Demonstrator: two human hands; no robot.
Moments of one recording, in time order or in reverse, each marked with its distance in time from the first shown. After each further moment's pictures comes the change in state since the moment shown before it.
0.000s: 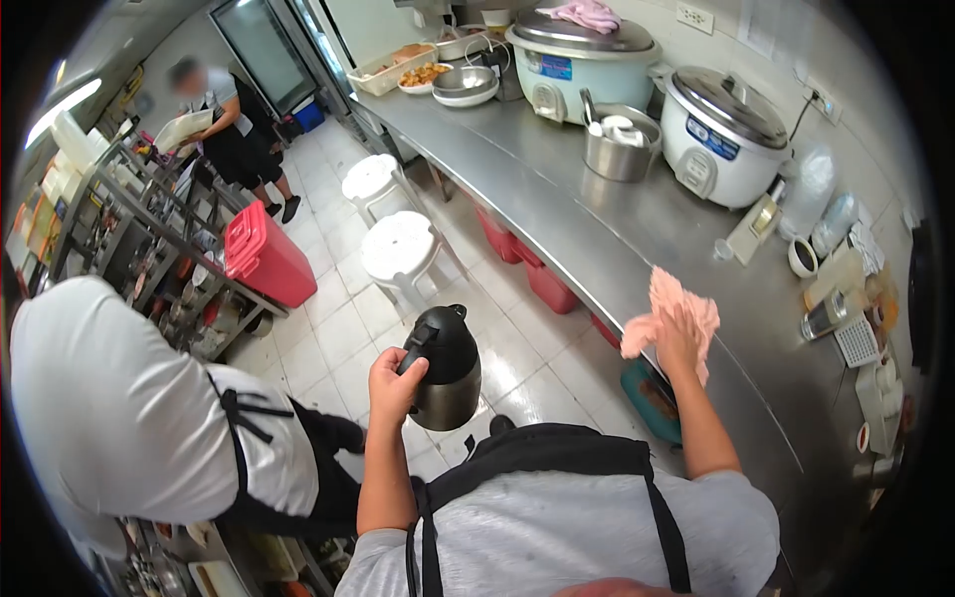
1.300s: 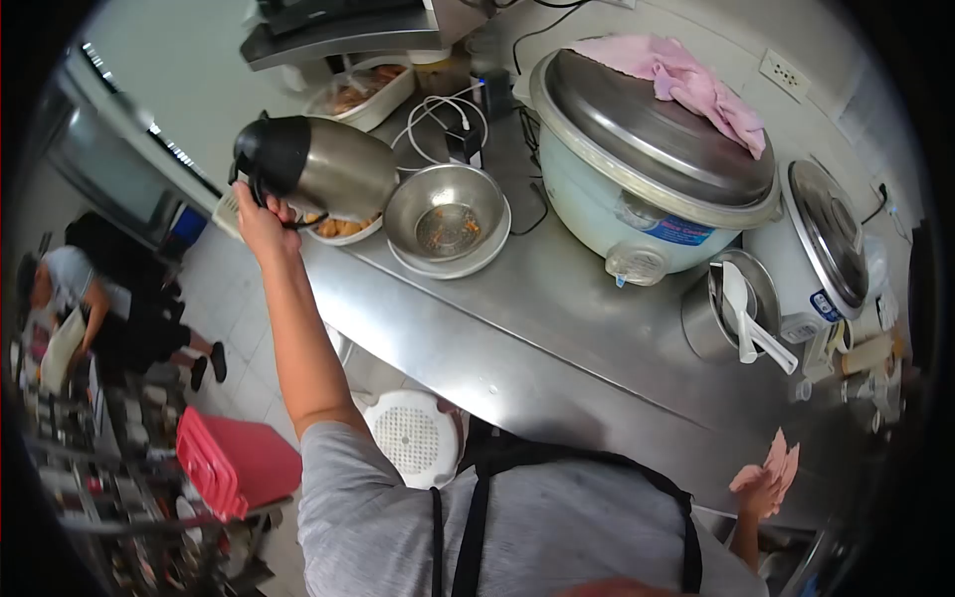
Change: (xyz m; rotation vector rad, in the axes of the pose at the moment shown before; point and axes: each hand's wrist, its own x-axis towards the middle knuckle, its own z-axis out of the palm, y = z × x) left_hand 0.893 0.196 0.064 -0.690 -0.028 0.294; right_hand 0.119 -0.145 0.037 -0.662 -0.241 1.289
